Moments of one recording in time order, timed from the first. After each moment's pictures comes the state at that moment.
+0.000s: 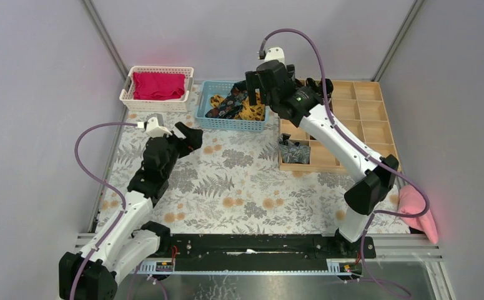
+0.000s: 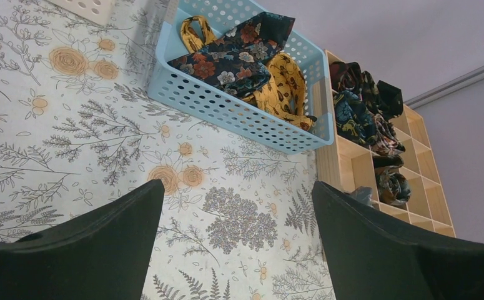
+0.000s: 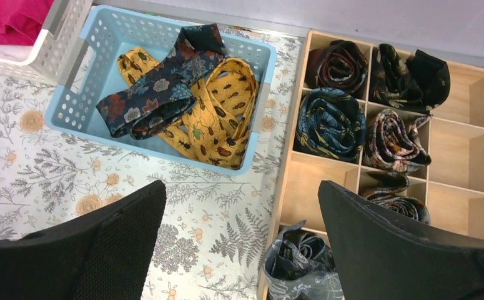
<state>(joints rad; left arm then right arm) -0.31 0.85 0.57 0.05 -0.15 -0.66 0.70 1.76 1.89 -0.68 0.51 0.22</state>
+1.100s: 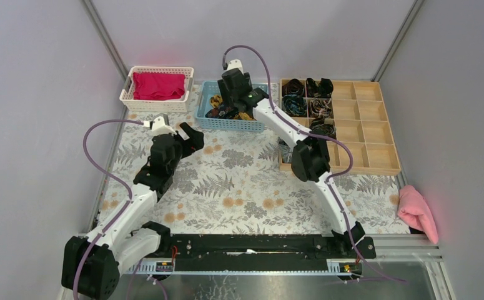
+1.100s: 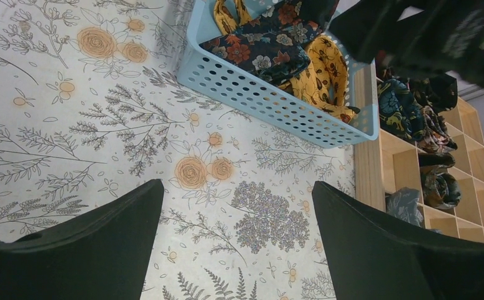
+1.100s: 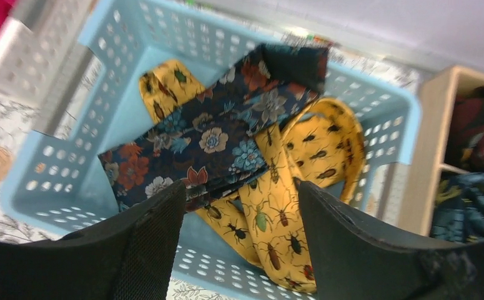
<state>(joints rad) -0.31 0.96 0.57 0.06 -0.19 -0.64 0.69 2.44 2.41 -0.52 0.42 0.14</state>
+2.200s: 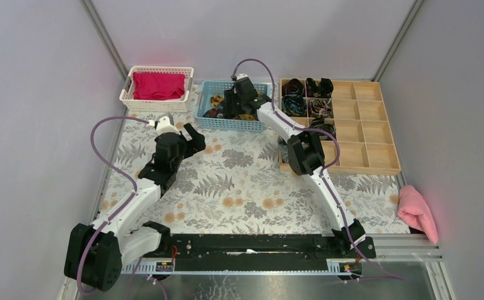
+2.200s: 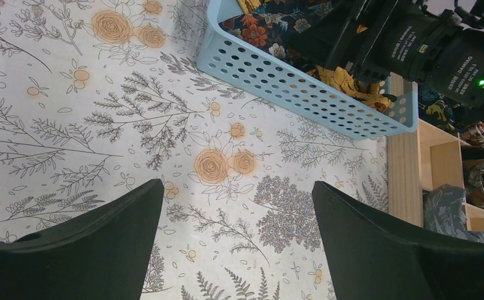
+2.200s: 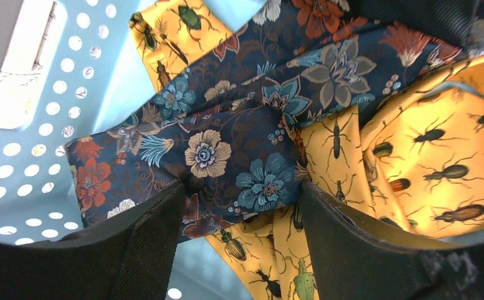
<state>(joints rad) -0.31 1.04 0.57 0.07 -0.21 -0.60 0.59 2.68 2.47 -0.45 0.03 0.32</state>
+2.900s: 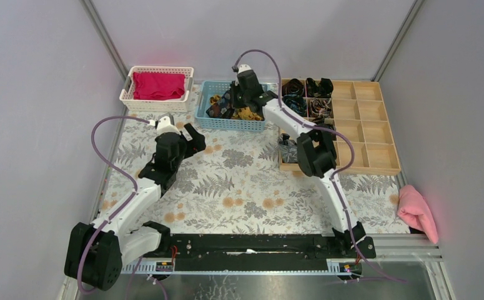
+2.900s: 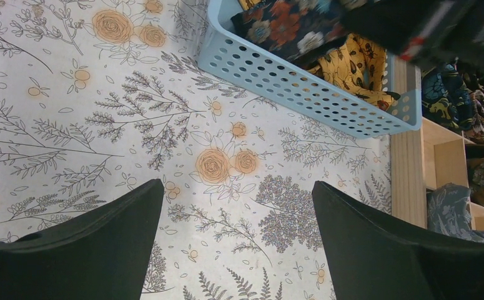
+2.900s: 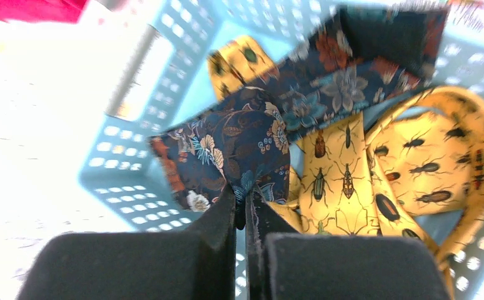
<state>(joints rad) -0.31 1.05 0.57 0.07 -0.21 -0.59 0.59 2.50 2.23 -0.32 -0.01 0.32</state>
